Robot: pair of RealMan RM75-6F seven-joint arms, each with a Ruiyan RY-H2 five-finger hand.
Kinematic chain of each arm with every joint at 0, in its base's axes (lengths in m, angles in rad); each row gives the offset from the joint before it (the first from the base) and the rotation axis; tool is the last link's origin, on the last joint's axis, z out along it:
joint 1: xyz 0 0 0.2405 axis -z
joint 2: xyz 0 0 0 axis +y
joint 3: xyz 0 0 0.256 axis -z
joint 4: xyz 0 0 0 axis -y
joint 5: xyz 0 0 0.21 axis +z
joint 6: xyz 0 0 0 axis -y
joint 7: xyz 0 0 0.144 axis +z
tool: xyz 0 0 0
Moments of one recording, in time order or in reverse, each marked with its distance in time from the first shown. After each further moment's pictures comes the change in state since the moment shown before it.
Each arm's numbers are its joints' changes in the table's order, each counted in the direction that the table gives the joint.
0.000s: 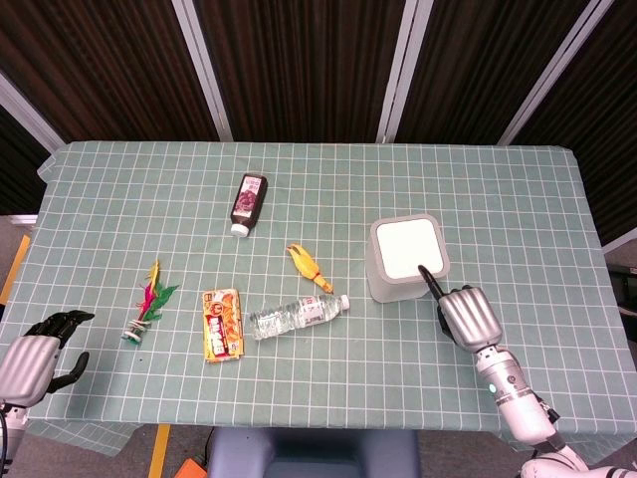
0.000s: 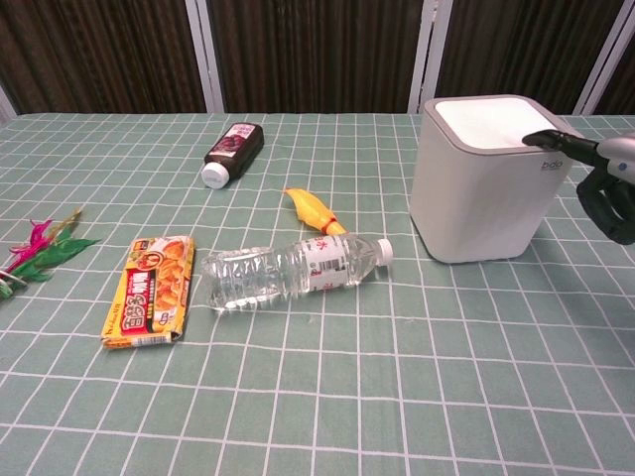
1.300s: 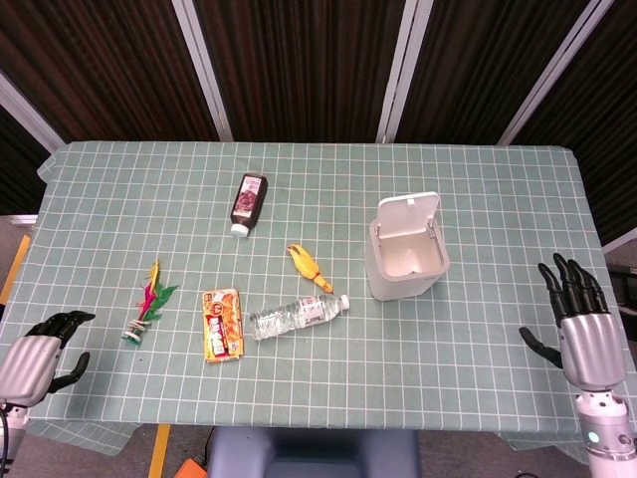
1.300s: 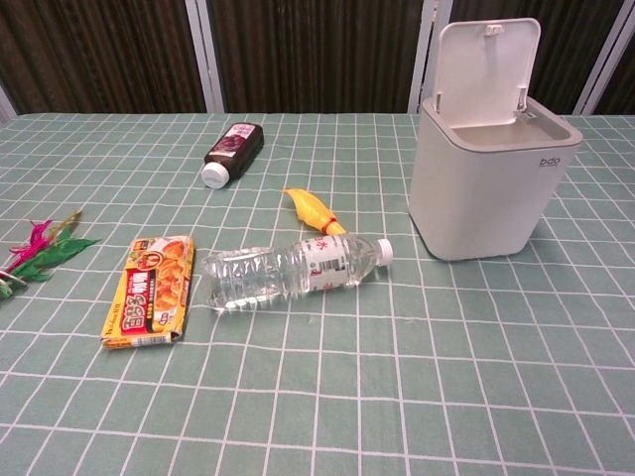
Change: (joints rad) left arm 0.000 0.001 0.001 0.006 -0.007 0.009 0.006; right arm 0.281 0.063 0.032 -0.223 -0.306 -0.594 0.438
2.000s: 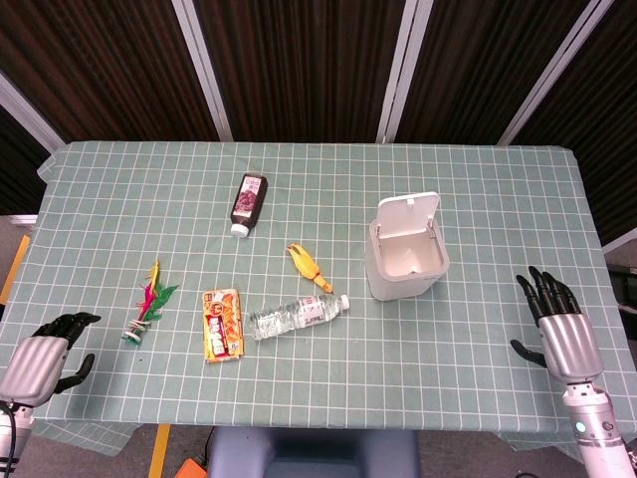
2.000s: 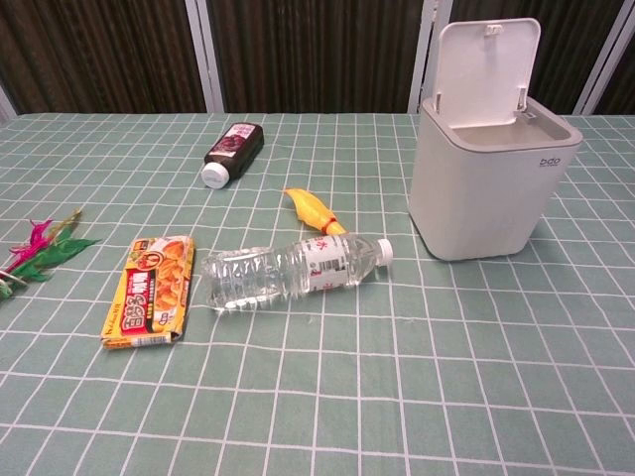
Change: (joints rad) left arm 0.008 -0.010 -0.003 0.003 -0.002 0.017 0.038; right arm -0.030 -0.037 0.026 -0.100 0.060 0.205 0.031
